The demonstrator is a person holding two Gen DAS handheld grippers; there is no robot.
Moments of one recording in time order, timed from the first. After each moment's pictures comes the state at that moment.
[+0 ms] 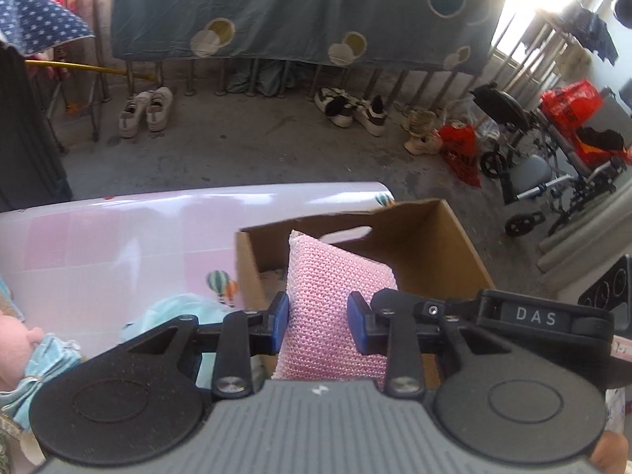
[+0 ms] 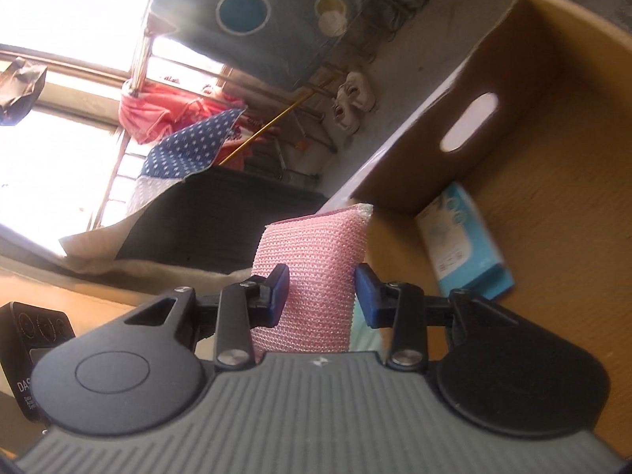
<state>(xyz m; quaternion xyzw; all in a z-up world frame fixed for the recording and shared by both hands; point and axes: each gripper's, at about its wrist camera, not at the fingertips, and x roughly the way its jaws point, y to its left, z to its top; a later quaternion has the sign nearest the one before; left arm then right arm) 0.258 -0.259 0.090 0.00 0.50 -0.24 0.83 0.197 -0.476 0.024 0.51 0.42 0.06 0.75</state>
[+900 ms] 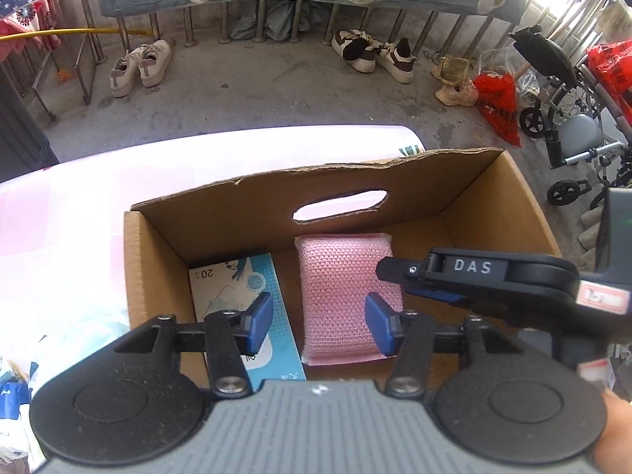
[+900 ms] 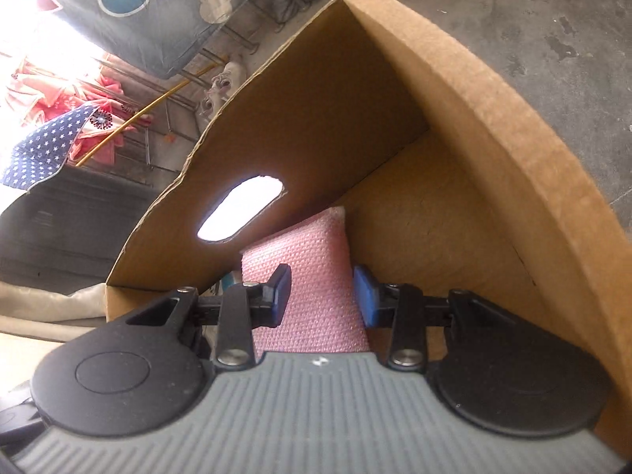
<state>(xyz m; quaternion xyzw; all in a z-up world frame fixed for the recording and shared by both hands) 0.309 -0.346 -0.019 0.04 0.56 -0.19 0.80 0.286 -0.532 -0.125 0.40 0.52 -0.04 0.76</state>
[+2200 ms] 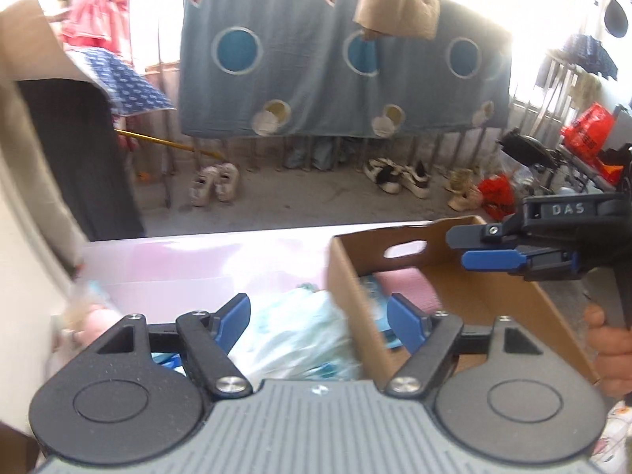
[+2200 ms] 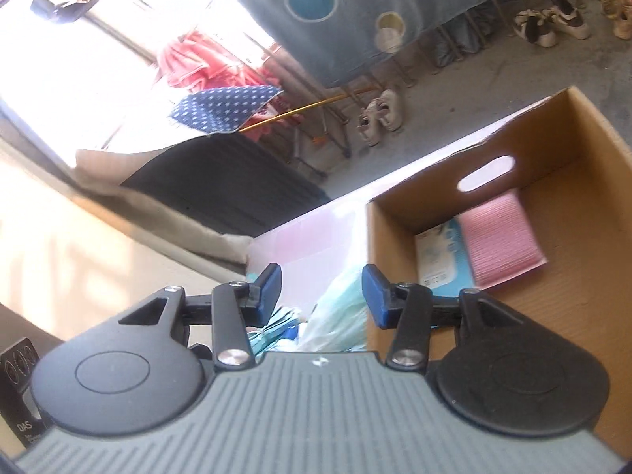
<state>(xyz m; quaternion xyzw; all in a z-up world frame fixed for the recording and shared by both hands) 0.124 -0.148 0.126 0.03 0.37 -0.15 0.92 0.176 -0.415 0.088 0.36 0.41 0.15 0.82</state>
